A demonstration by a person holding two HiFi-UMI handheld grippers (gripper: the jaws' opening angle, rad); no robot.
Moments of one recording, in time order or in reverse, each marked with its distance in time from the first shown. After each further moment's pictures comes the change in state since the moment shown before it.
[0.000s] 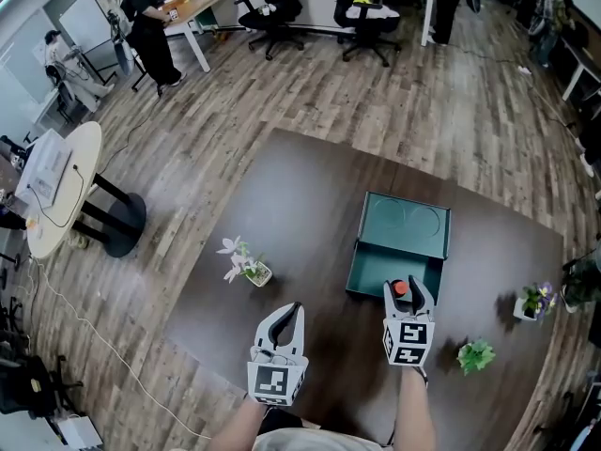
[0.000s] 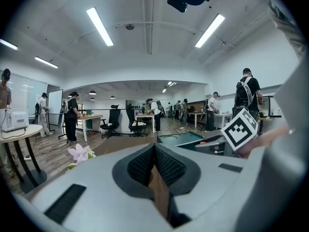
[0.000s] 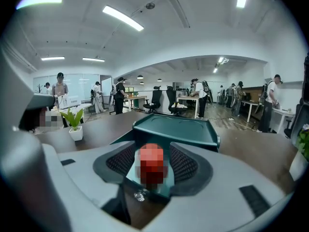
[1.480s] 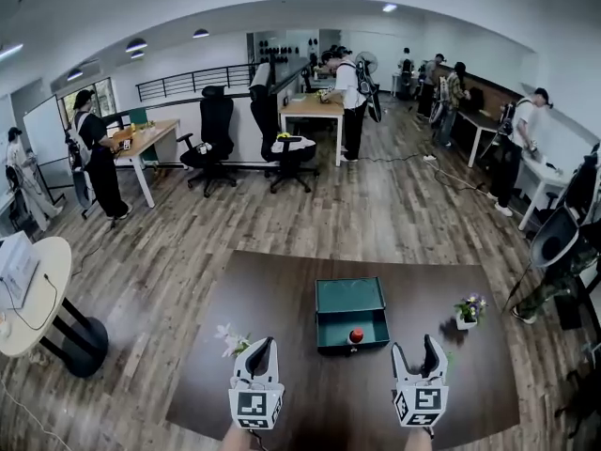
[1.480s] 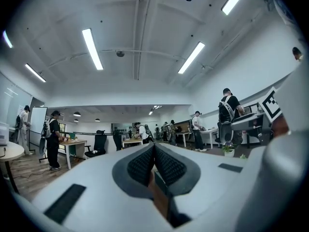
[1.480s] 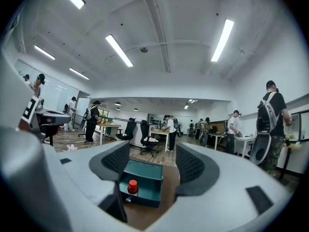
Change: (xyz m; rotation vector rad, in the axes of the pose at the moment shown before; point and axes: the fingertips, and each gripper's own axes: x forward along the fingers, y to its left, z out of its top) left arm -0.051 0.034 0.117 0.089 -0.295 -0.142; right arm -0.244 -0.007 0.115 -0.023 -0.393 -0.370
